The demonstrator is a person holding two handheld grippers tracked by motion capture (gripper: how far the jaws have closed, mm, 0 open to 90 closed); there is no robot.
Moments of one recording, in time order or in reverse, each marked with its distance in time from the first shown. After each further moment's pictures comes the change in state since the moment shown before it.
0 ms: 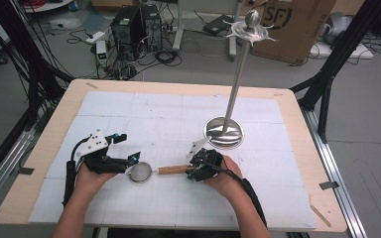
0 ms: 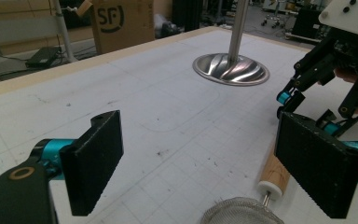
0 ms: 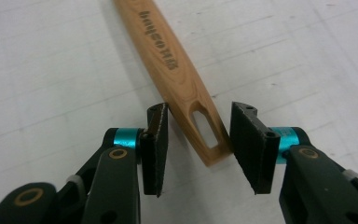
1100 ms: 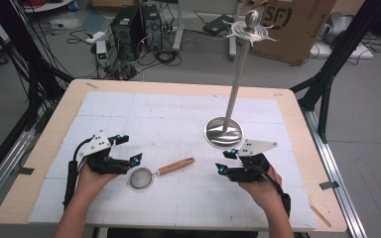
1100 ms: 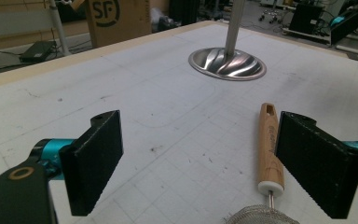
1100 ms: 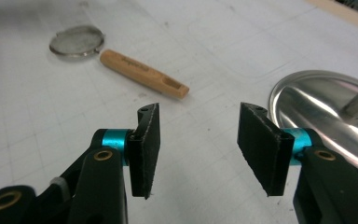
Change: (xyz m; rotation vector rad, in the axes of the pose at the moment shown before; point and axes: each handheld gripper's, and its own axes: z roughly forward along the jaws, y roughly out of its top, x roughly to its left) left arm -0.003 -0.001 0.004 0.020 -0.013 -0.008; right arm -0.005 -0.075 -0.101 -0.380 -0.108 0.177
